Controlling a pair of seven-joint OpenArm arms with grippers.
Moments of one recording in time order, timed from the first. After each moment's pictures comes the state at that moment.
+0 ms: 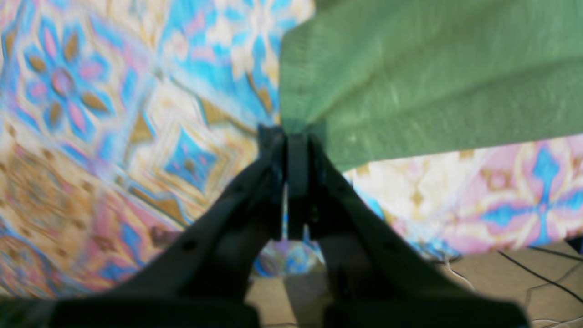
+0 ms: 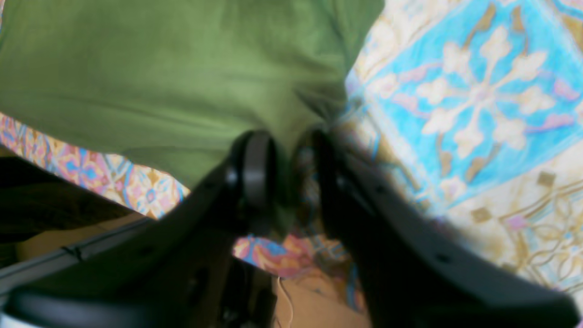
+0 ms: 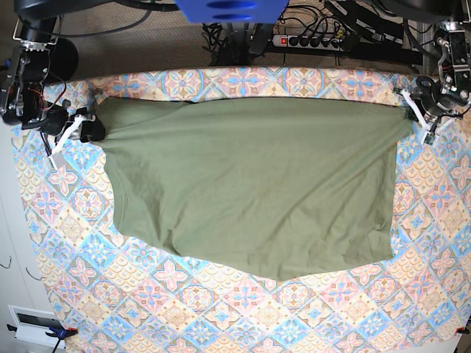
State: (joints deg) left arm 25.4 -35.3 -21.3 89.8 -26.8 -25.9 48.8; right arm -12.8 31.8 23.3 86.7 60.5 30.4 -69.0
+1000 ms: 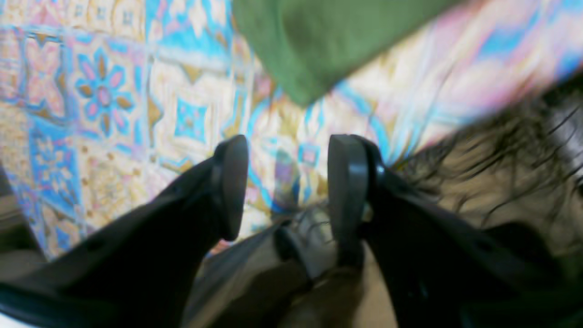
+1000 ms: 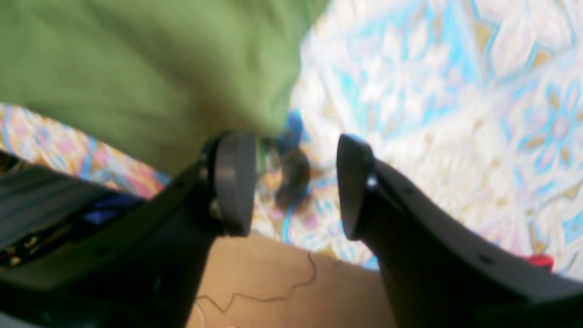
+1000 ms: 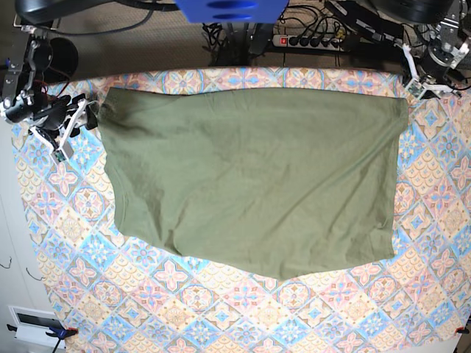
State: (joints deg) left arm 46.8 -37.8 -20.0 95.1 4.0 -25.9 10.7; right arm -18.6 31.9 23.3 103.8 41.4 30.6 -71.2
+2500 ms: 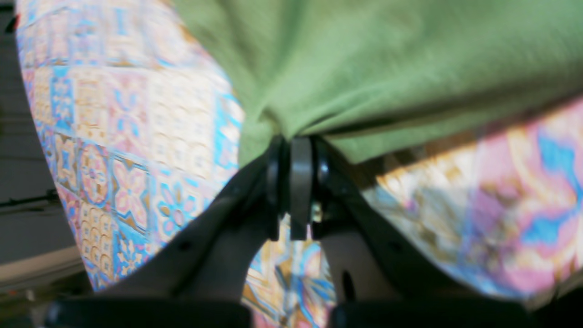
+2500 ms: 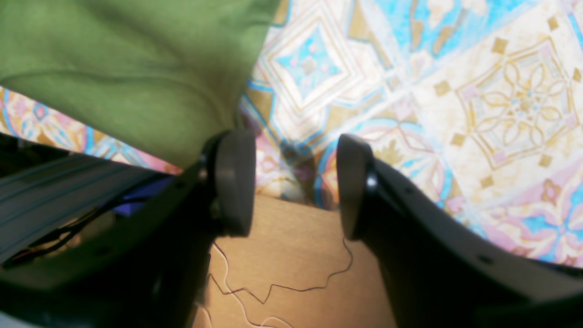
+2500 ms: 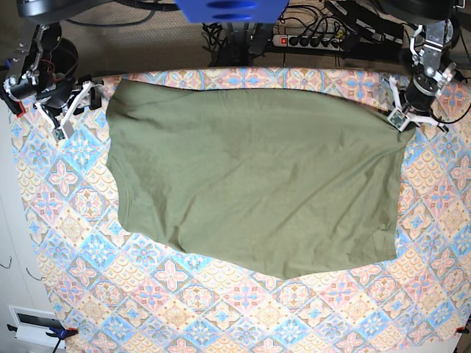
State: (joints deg) left arm 33.4 -37.1 -13.5 96.3 5.7 -20.4 12.3; right arm -24.5 25.7 28.8 104.2 41.2 30.4 -70.9
